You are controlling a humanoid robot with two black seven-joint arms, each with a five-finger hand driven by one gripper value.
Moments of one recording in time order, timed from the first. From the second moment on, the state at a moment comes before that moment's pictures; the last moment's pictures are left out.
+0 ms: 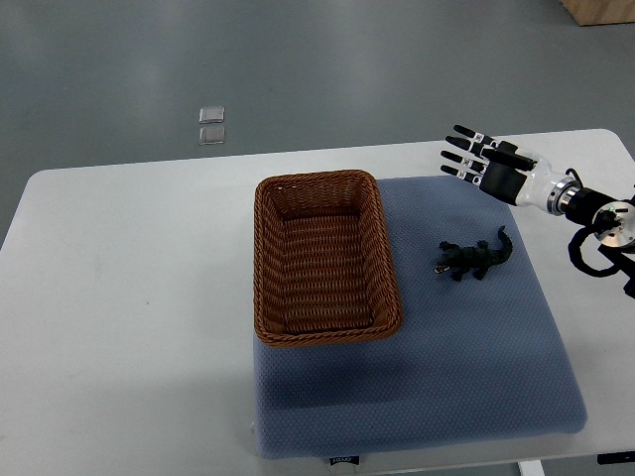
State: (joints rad) left arm 0.05 0.00 -0.12 -0.16 0.03 -0.01 0.01; right arm 0.85 -0.38 0.40 0.54 0.31 0.49 -0.02
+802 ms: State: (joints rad) left arm 0.05 0.00 -0.12 -0.16 0.03 0.00 0.01; right arm 0.88 -0.41 0.40 0.54 0.12 0.55 -0.02
